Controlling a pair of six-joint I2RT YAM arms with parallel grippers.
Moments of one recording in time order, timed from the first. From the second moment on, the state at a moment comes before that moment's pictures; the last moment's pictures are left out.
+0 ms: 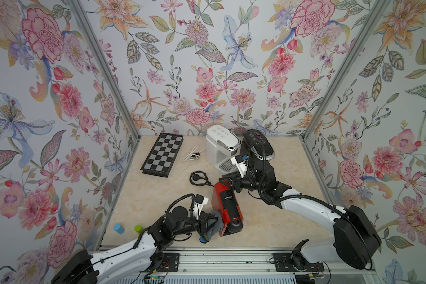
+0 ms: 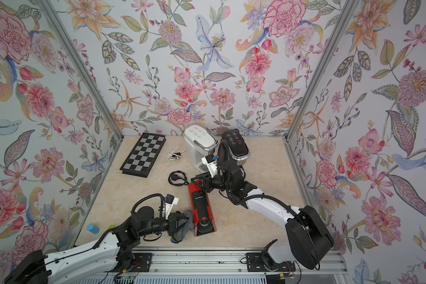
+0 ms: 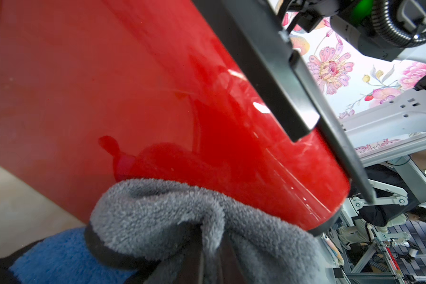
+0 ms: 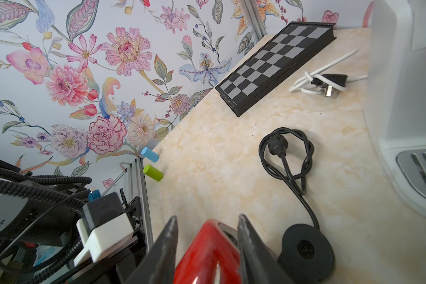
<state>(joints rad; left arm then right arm) -0.89 0.81 0.17 0.35 0.40 -0.71 0.67 1.40 0.83 0.26 -0.58 0.42</state>
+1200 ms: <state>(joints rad) -0.62 0.93 0.47 0.21 0.26 -0.58 0.65 1.40 0.78 0.28 -0.53 0.43</state>
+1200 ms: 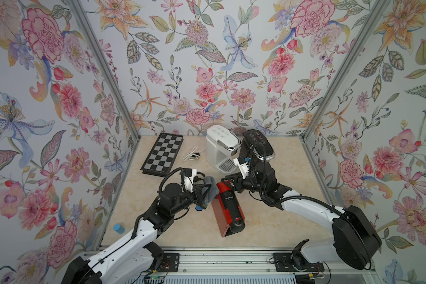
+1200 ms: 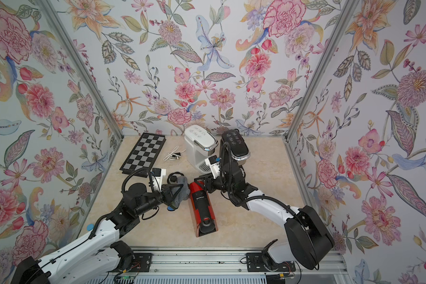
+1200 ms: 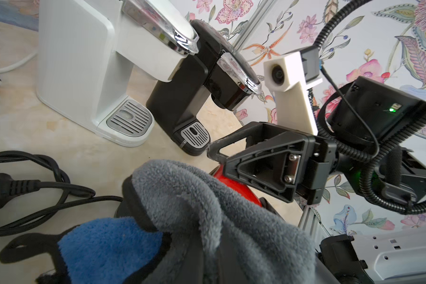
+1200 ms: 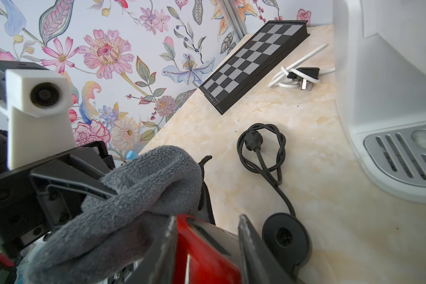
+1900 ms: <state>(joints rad) -0.58 1.15 0.28 0.51 0.37 -0.69 0.63 1.36 0.75 0.28 -0.55 0.43</state>
